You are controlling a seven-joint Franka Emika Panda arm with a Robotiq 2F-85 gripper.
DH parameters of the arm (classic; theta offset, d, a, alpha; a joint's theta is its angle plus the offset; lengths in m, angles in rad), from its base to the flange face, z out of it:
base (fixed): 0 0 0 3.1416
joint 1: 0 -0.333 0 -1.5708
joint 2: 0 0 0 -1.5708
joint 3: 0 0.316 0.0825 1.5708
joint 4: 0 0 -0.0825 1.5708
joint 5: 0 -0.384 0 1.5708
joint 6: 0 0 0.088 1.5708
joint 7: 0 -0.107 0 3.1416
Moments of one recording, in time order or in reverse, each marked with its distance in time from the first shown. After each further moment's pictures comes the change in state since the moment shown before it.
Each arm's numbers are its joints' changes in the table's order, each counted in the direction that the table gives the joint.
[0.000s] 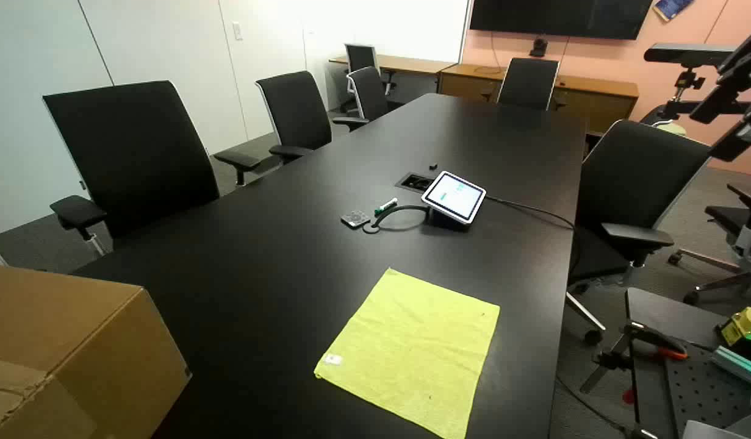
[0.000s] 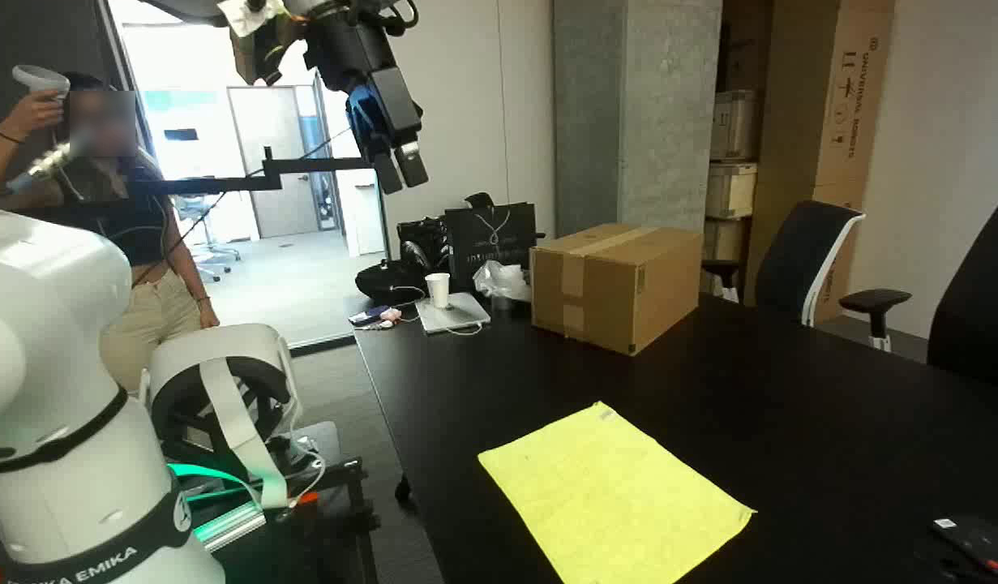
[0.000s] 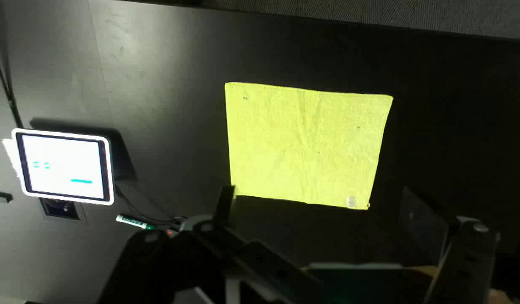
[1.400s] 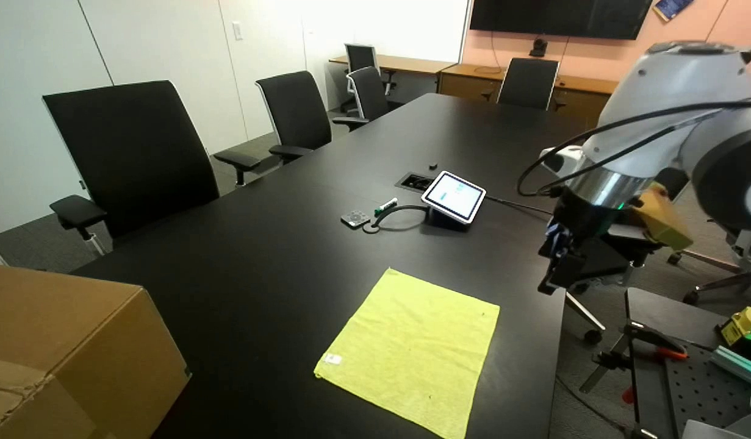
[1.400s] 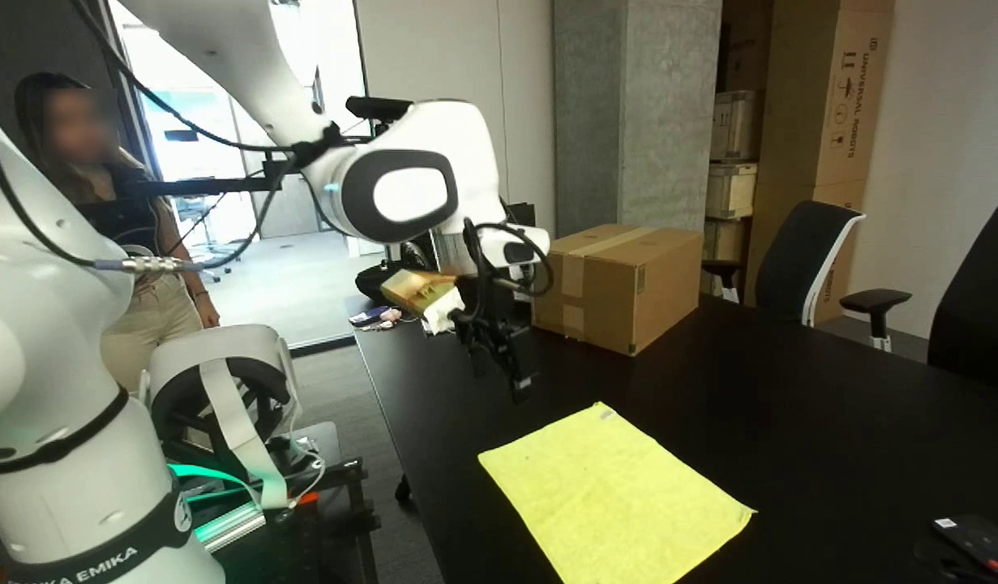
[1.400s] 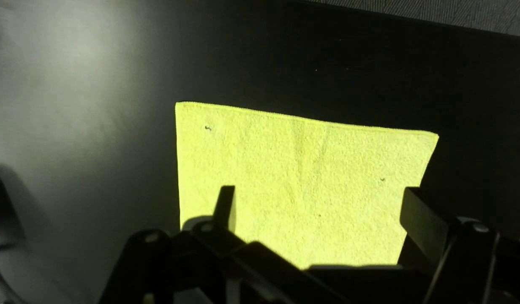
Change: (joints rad) arm 0.010 -0.742 -0.108 -0.158 0.054 -0.781 0.059
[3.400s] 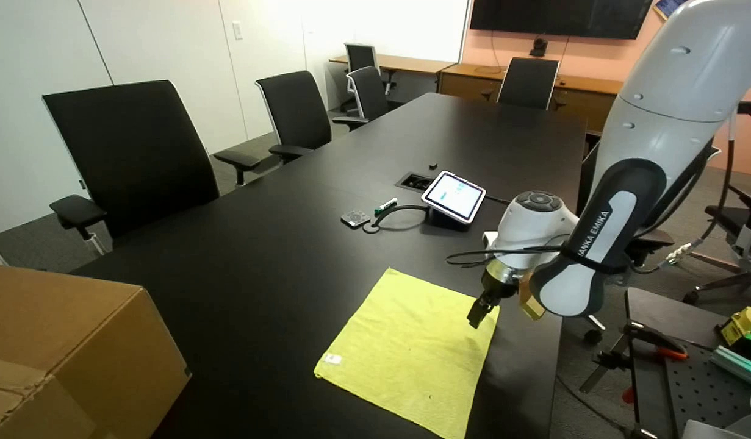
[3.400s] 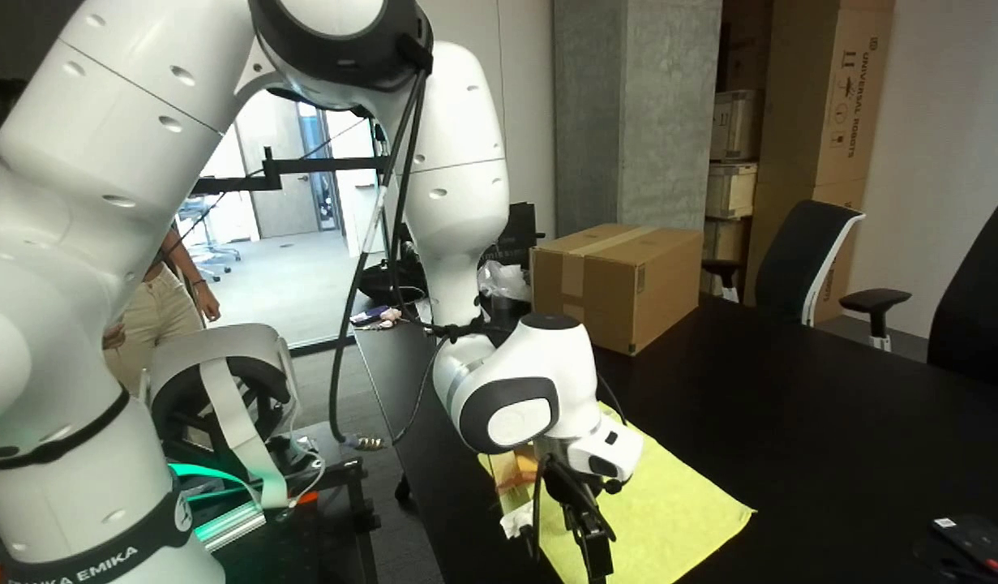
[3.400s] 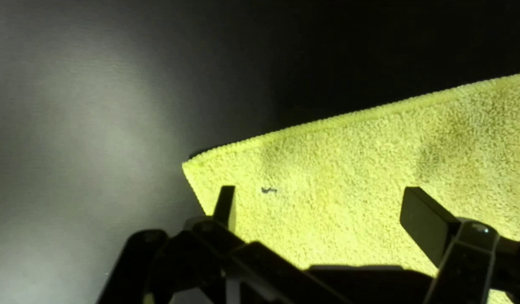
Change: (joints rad) arm -0.013 -0.907 -0.162 0.385 -0.068 -0.500 -0.234
